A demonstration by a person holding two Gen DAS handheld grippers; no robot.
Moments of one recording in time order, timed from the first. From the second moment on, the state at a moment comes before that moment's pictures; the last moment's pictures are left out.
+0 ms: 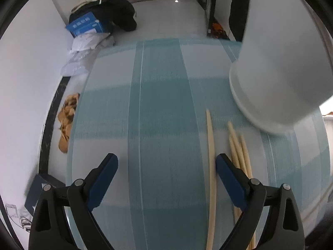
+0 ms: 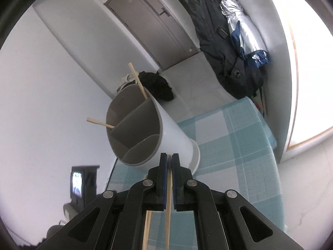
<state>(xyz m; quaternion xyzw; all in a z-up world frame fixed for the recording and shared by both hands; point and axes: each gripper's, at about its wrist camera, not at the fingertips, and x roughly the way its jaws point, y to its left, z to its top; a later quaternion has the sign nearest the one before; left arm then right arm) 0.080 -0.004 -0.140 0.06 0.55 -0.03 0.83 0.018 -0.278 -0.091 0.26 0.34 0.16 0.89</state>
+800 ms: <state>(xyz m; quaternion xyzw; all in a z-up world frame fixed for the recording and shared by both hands) 0.083 -0.012 -0.125 -0.03 0.58 -0.03 0.82 0.005 -0.266 -0.071 0.22 0.30 0.17 0.91</state>
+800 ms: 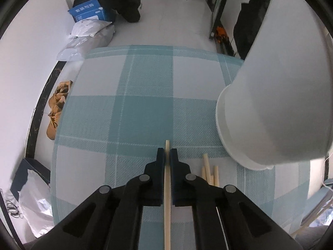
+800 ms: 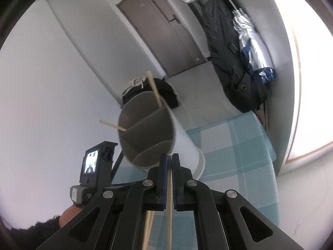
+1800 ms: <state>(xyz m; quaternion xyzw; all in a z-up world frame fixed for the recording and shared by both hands) -0.034 -0.002 0.000 -0.04 0.36 -0.17 0.92 -0.080 -0.203 -0.041 0.10 0.23 0.18 0.95</state>
